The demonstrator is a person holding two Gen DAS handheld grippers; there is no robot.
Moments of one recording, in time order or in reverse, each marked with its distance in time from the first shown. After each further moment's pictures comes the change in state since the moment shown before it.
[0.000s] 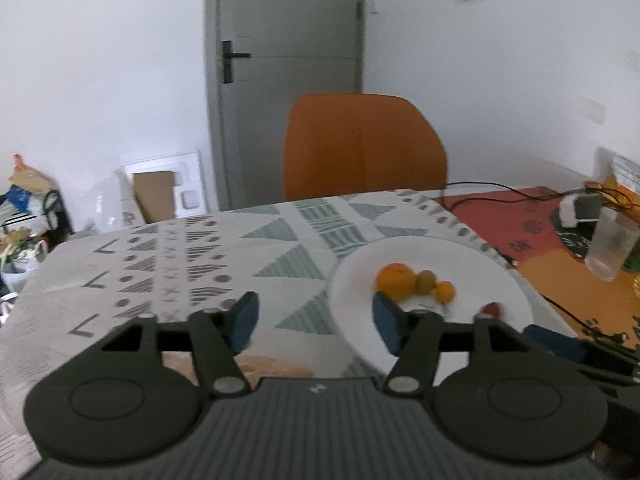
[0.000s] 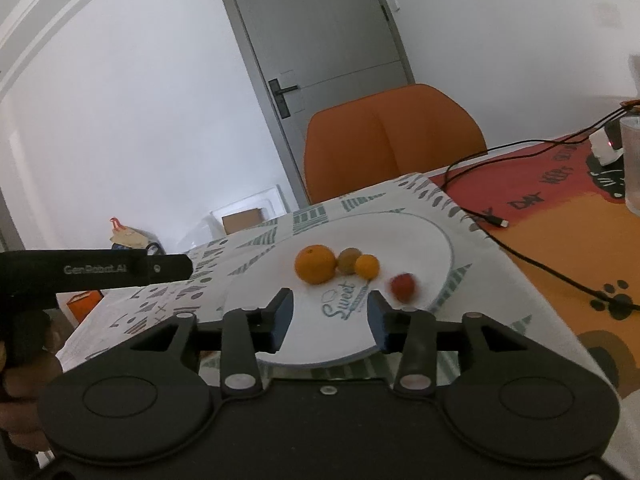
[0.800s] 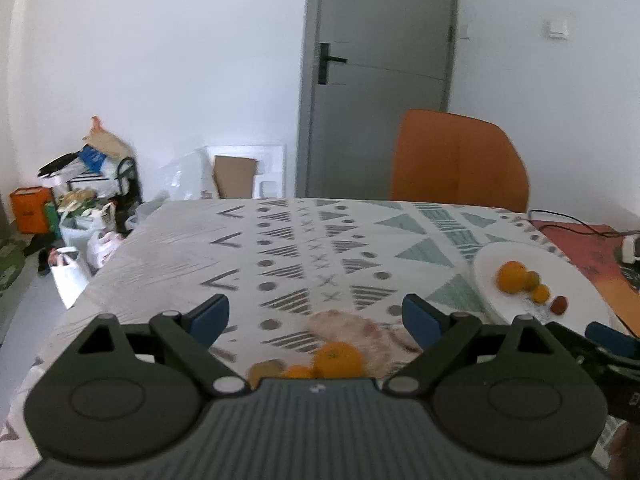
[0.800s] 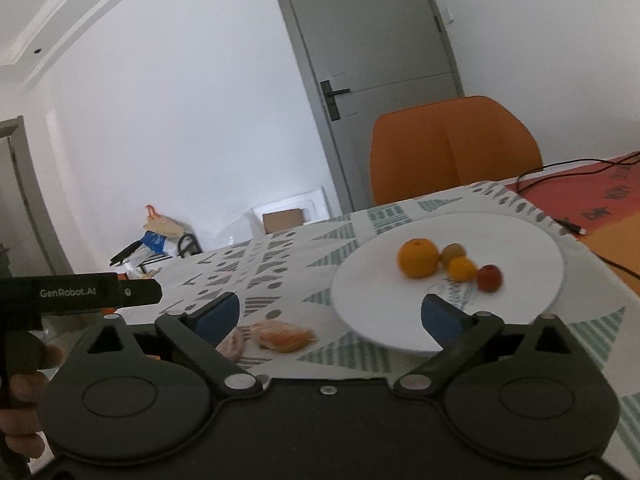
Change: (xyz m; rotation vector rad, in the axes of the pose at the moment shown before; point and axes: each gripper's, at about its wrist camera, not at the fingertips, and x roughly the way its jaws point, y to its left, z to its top) left arm -0.046 0.109 -0.039 -0.163 -0.027 0.169; right arm 0.008 0.075 -0.019 -0.087 -0.016 0.097
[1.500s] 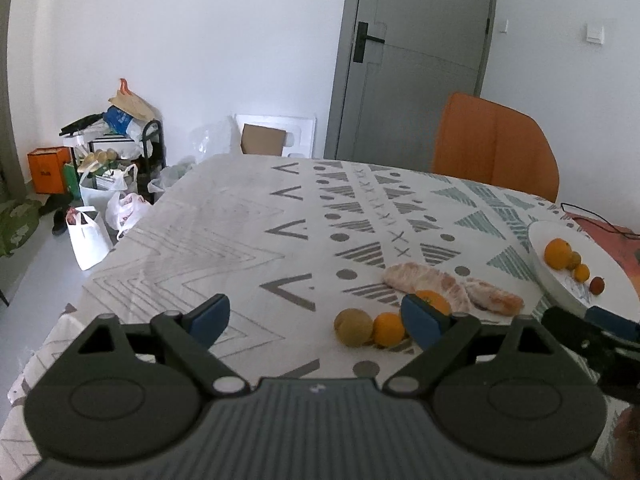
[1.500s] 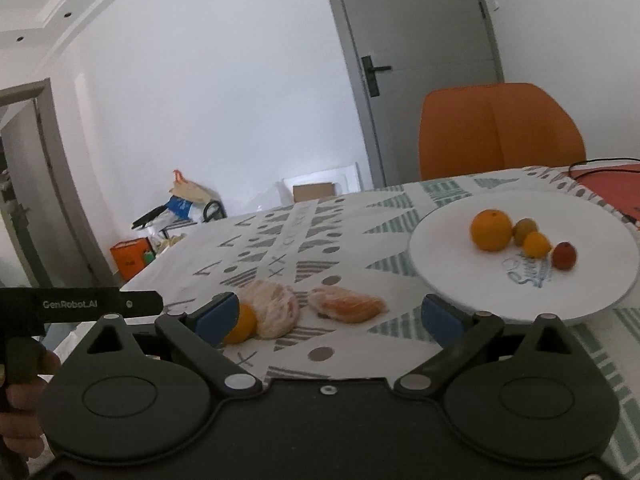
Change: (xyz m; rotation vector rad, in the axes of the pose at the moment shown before) left arm 0.004 0.058 -0.029 -0.073 0.067 0.027; right arm 0.028 0.043 -0.019 -0.078 0.078 0.067
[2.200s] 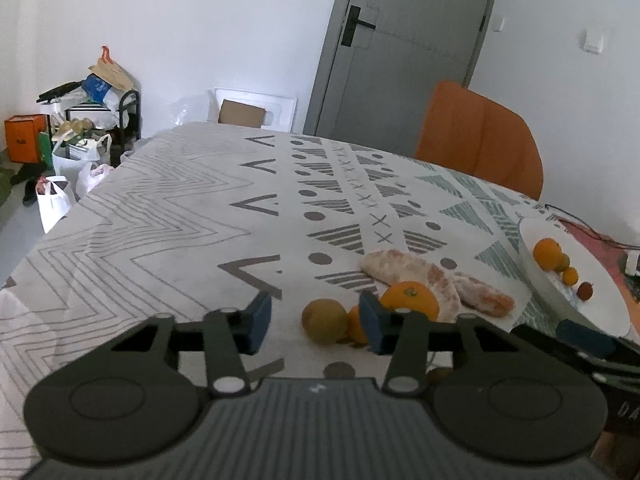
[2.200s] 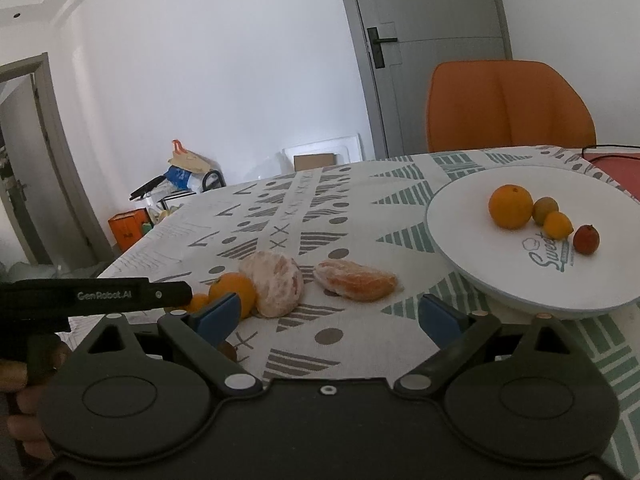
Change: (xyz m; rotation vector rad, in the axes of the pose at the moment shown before) left arm 0.032 -0.001 -0.005 -0.066 0.049 -0.097; right arm 0.018 0.007 -0.001 -0.018 0.089 -0.008
